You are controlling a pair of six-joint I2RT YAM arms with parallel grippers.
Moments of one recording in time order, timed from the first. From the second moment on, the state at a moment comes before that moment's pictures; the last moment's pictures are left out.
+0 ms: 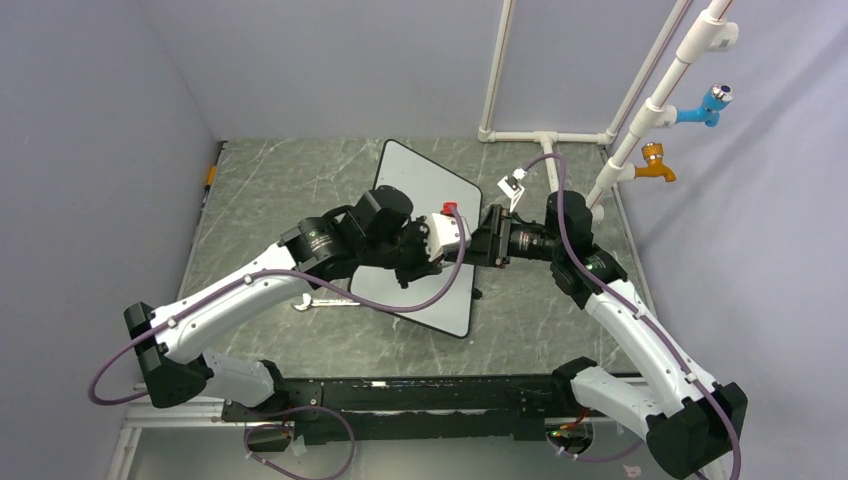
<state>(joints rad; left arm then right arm) -1.00 1.33 1.45 -0.72 0.25 0.26 0.40 0.97 0.87 -0.18 -0.87 0.82</state>
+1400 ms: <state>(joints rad) -1.03 1.33 1.39 -0.64 0.07 0.25 0.46 1.03 0.83 -0.07 -0.81 0.87</state>
